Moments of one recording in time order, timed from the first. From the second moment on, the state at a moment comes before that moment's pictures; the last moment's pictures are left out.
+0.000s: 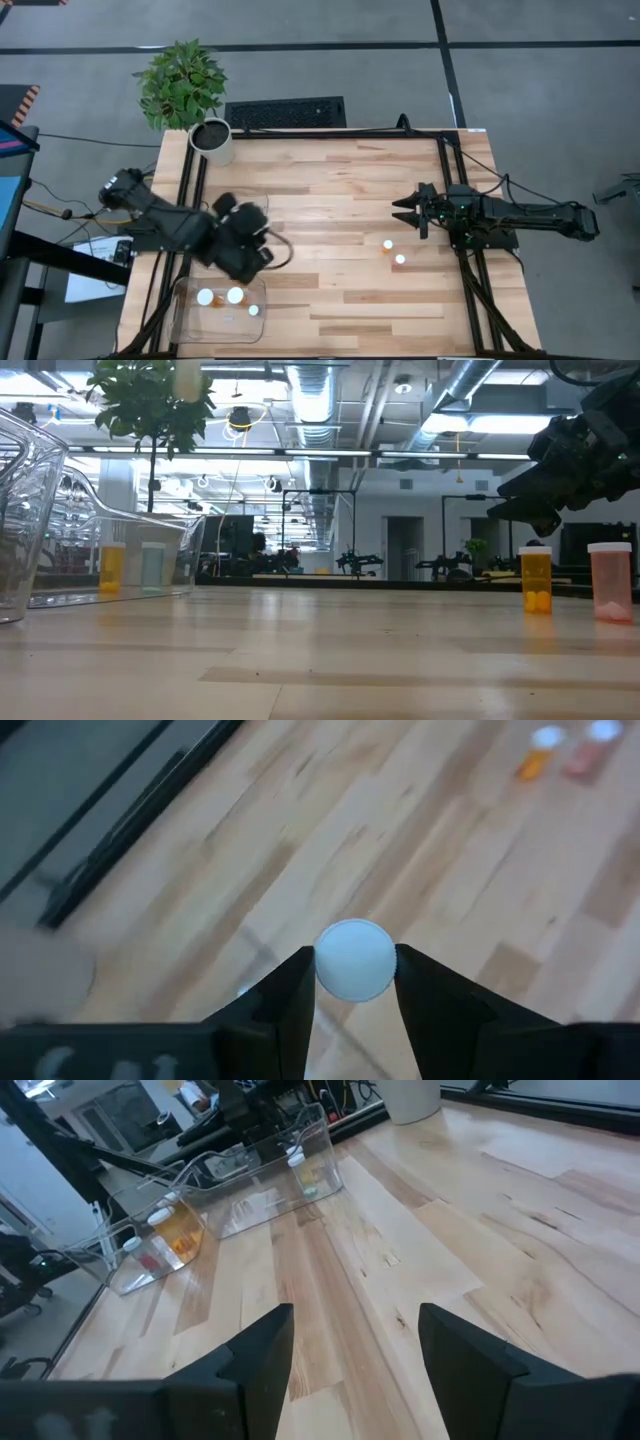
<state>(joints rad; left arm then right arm) -0.54 1.54 1.66 -1.51 -0.69 -1.10 -0.18 0.27 0.01 0.03 -0.08 0.39</state>
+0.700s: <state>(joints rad) -0.65 1.11 0.89 -1.28 -0.56 -1.68 -0.18 0.27 0.01 0.03 -0.08 0.39</state>
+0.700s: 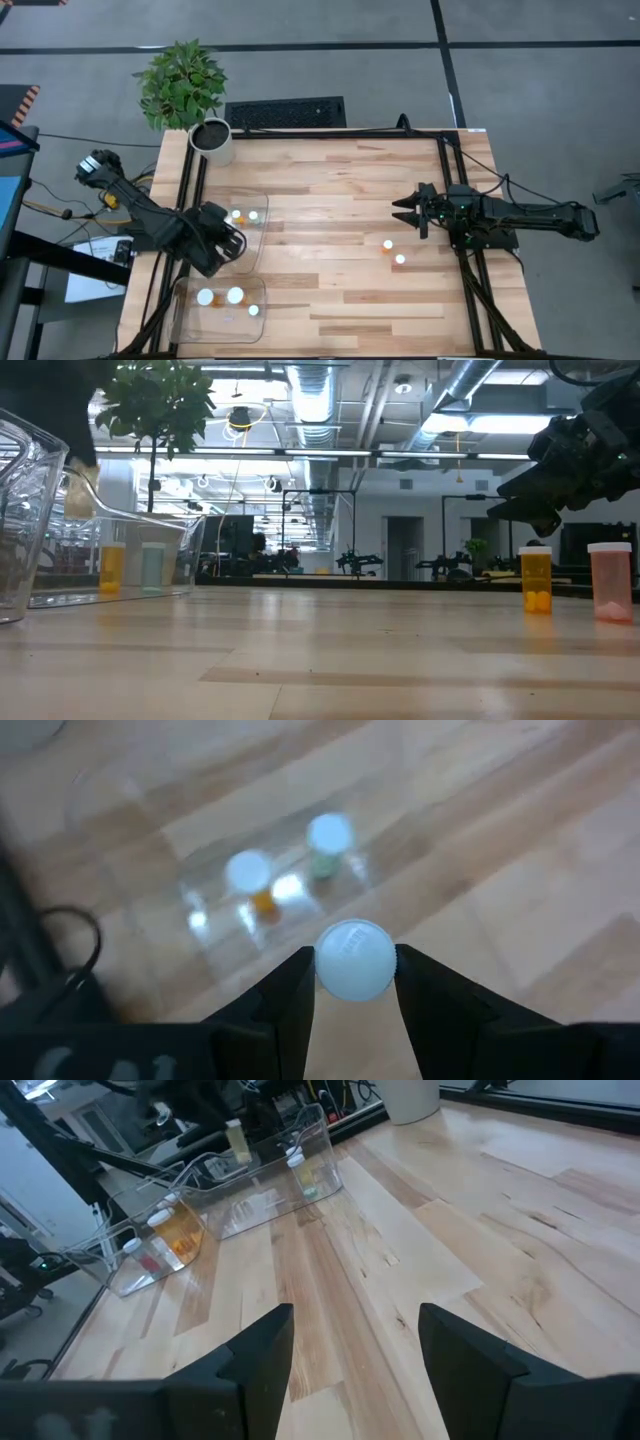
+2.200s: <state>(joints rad) -0.57 1.30 0.74 -1.13 -0.58 -1.62 -0.18 0.27 0.01 0.03 -0.08 0.40</state>
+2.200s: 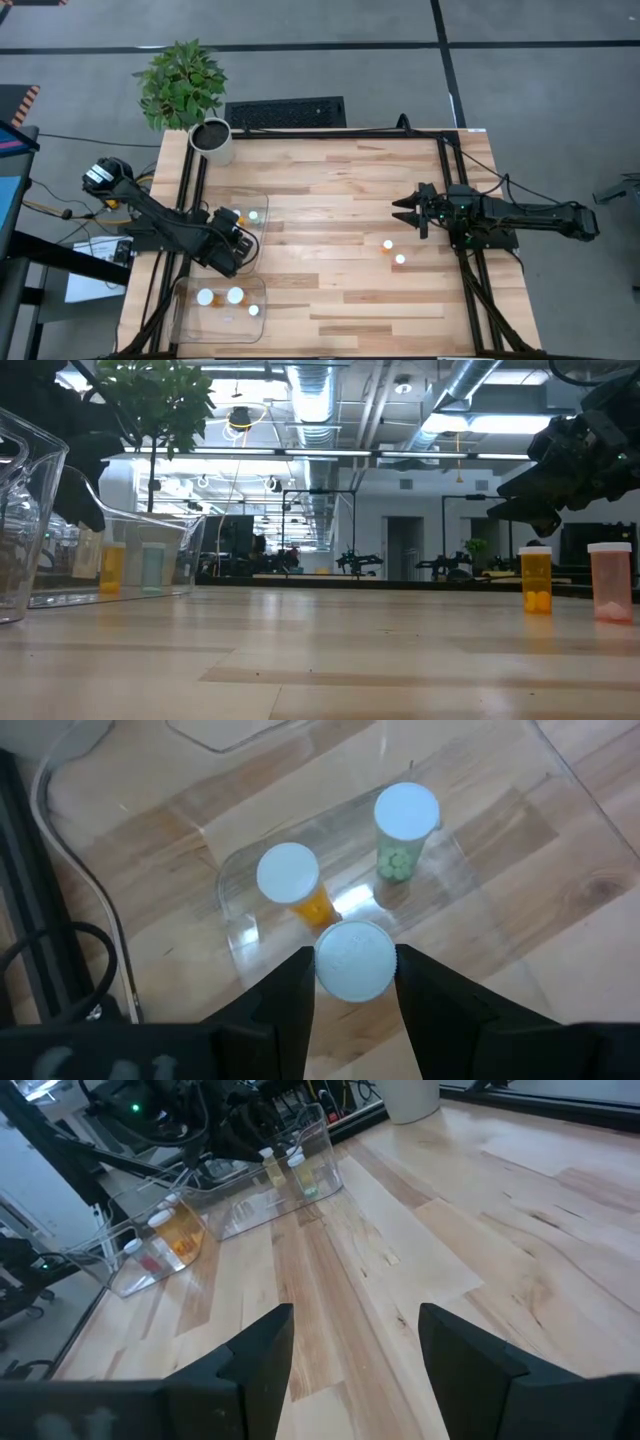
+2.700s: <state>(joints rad) -0.57 1.30 0.74 -1.11 -0.61 -1.61 -0.18 0.27 0.01 0.03 -0.08 0.41</state>
